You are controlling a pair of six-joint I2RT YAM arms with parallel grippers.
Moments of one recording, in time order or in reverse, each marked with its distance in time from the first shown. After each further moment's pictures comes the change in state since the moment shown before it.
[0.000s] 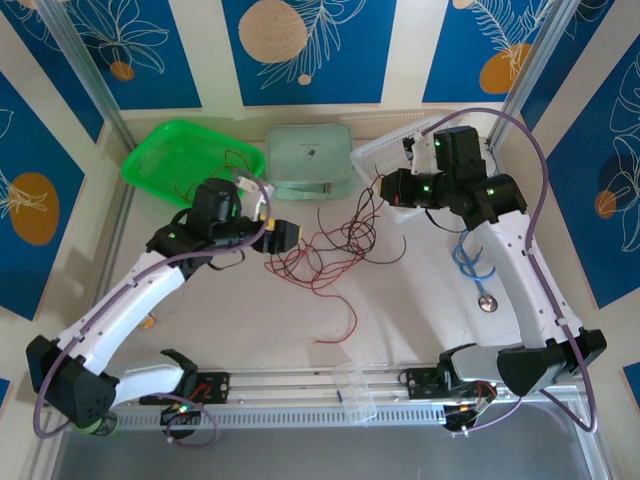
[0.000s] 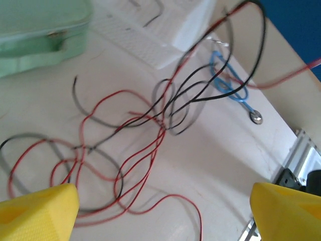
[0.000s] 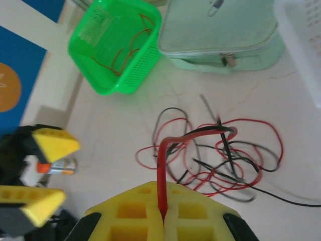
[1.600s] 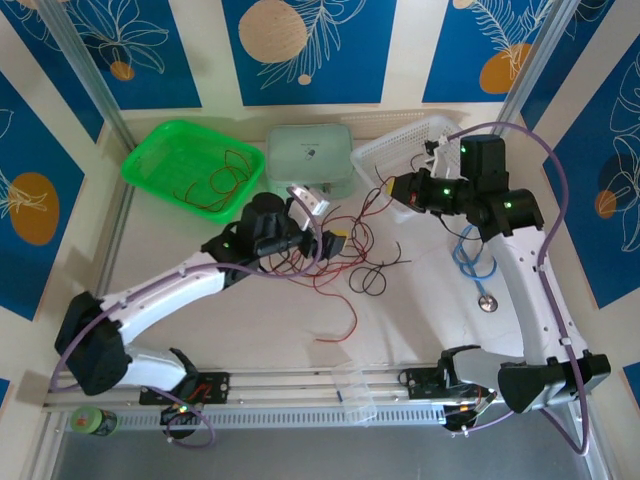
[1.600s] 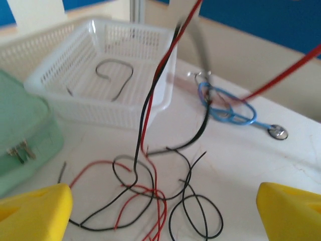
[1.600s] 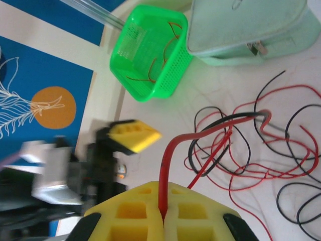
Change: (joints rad) left arm -0.216 0.138 -0.059 0.465 -0.196 0.243; right arm -0.119 -0.096 -0.121 0.077 -0.204 0.150
